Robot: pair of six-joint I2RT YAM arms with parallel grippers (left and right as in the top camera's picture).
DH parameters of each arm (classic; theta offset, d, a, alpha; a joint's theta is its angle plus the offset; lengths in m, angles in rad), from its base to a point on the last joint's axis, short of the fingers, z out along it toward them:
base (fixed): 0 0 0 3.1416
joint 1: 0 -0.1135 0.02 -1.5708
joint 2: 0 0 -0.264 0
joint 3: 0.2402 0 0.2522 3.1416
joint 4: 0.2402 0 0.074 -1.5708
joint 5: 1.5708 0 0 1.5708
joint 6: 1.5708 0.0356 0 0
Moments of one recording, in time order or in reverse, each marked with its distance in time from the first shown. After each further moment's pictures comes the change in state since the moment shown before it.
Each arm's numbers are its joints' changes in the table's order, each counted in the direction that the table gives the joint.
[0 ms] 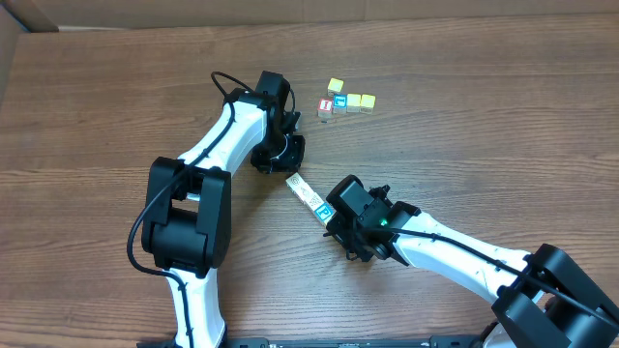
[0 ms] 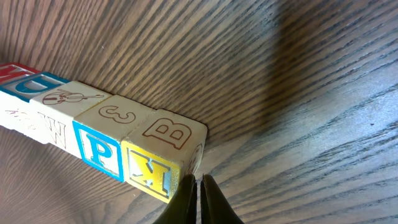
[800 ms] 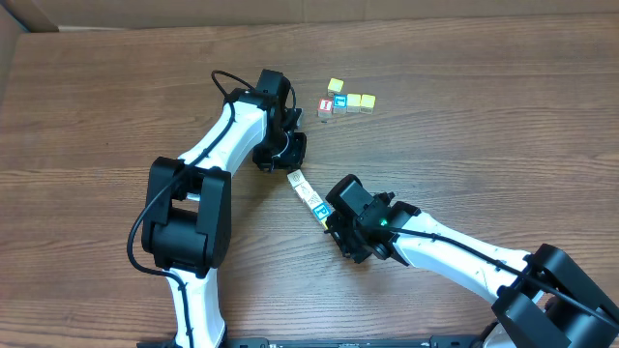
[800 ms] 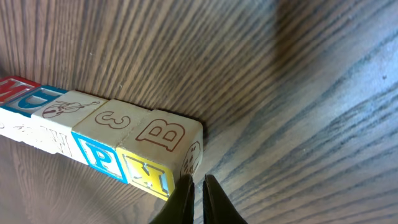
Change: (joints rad) left arm 0.000 0.000 0.000 -0.037 0.019 -0.001; right arm 0.000 0.000 0.000 -0.016 -0.034 0.215
